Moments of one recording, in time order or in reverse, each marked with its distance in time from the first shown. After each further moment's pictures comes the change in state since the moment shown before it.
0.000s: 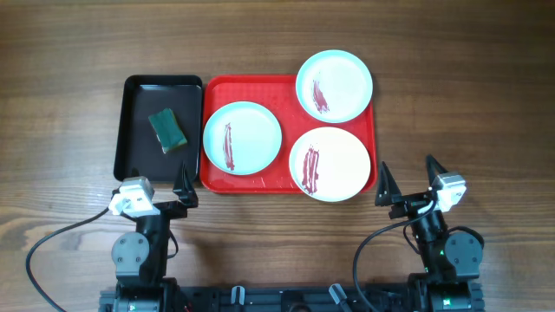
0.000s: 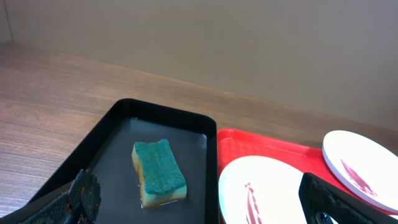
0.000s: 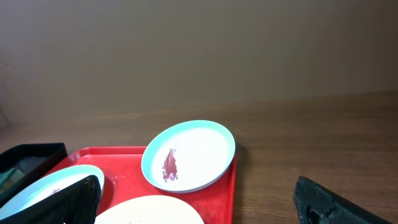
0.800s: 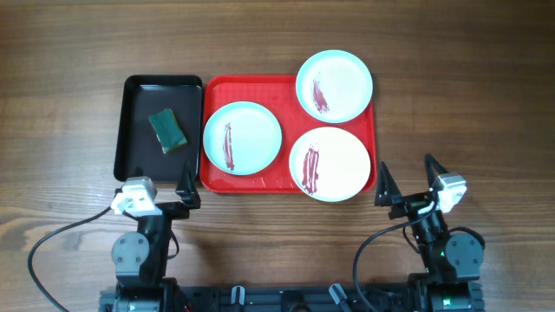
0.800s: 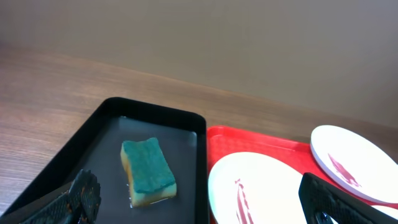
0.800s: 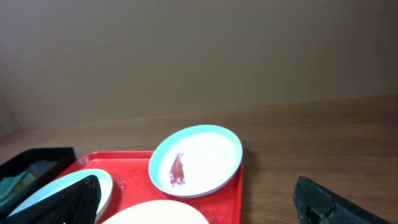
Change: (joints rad) left arm 0.000 0.000 0.000 0.002 0.049 -0.001; right arm 0.000 0.000 0.000 0.024 -0.032 0.020
